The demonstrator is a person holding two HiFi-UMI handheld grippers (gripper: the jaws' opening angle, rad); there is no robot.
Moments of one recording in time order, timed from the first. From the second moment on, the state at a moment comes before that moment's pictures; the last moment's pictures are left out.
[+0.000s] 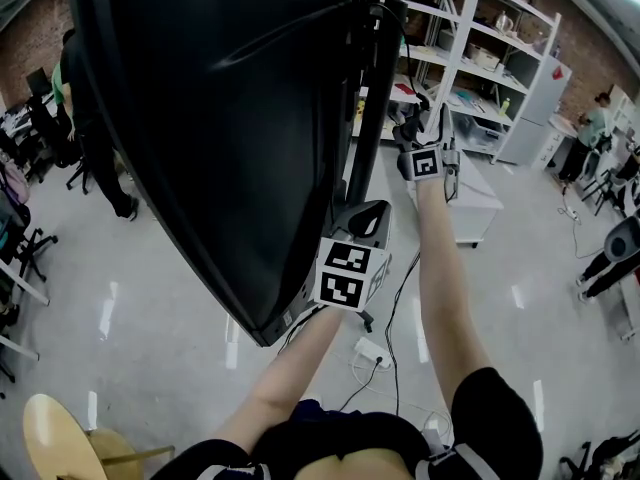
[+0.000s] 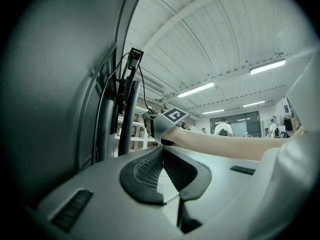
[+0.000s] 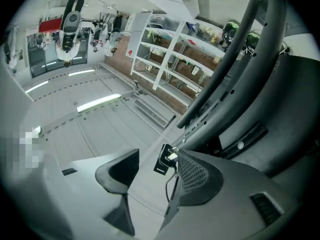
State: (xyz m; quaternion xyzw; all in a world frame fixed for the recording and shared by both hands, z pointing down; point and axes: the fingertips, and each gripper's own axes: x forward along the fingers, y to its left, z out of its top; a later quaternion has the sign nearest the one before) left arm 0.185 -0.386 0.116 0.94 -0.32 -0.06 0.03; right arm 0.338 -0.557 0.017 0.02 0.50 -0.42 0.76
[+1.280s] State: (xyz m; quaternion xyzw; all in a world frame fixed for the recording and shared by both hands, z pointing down) left arm 0.181 -0.327 0.125 0.95 -0.31 -0.06 0.03; right arm 0.336 -0.372 0.098 -0.44 0.76 -0.17 0.45
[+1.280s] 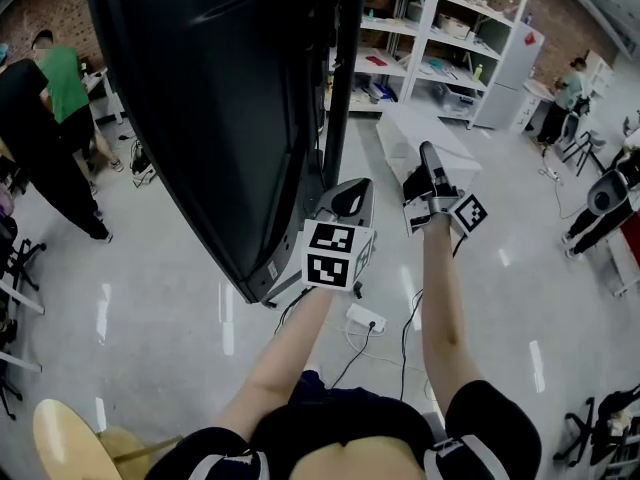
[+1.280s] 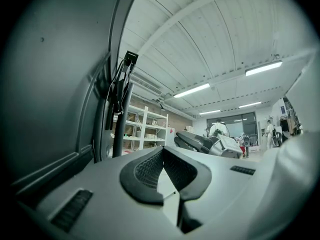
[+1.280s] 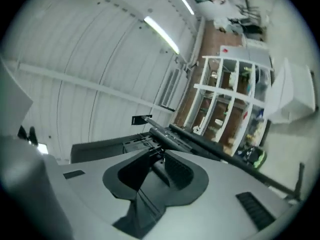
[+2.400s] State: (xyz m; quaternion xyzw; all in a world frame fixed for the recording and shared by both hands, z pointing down) left arm 0.150 -0.169 0.221 0.96 -0.27 -0.02 0.05; right arm 0.200 -0.128 0.208 -0.71 0.71 0.01 0.00
